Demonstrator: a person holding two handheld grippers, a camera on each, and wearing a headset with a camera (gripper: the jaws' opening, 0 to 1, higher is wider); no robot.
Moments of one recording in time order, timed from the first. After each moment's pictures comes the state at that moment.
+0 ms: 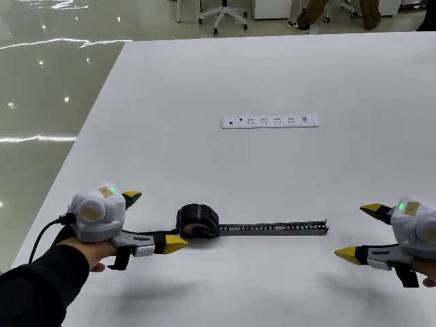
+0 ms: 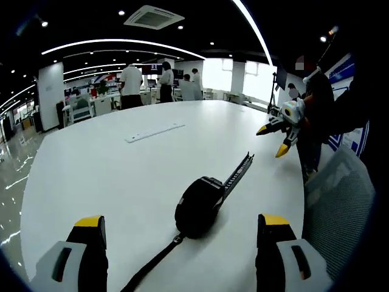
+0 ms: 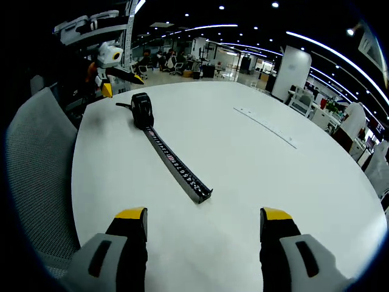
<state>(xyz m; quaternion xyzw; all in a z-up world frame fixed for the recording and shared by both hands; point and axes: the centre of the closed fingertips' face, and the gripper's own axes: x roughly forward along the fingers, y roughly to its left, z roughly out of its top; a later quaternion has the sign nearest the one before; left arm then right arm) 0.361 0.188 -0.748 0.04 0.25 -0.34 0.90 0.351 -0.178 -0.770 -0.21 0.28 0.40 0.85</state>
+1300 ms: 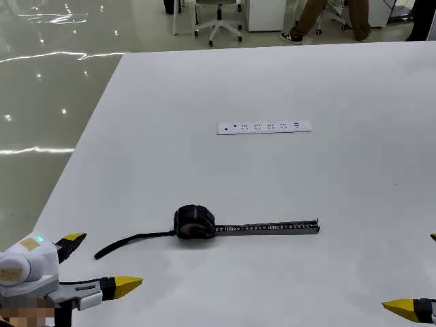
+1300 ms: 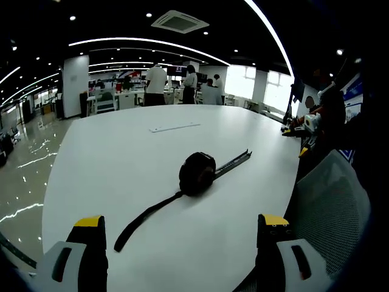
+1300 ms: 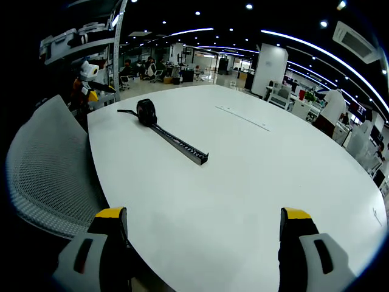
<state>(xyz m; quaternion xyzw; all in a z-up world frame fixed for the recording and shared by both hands) 0.280 0.241 -0.735 0.03 0.27 -0.28 0.92 0.272 -0.252 -0.745 -0.19 0.28 0.35 0.87</state>
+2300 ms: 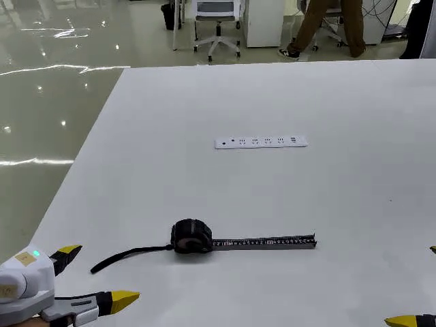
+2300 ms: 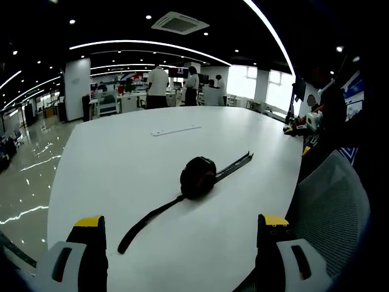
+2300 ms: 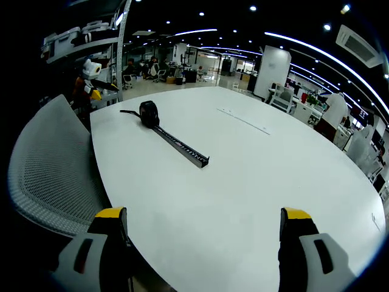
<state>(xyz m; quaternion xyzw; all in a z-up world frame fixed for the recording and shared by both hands) 0.278 0.245 -0.725 0.04 0.26 -0.27 0.93 0.270 -0.248 -0.734 -0.19 0.27 0.36 0.87</state>
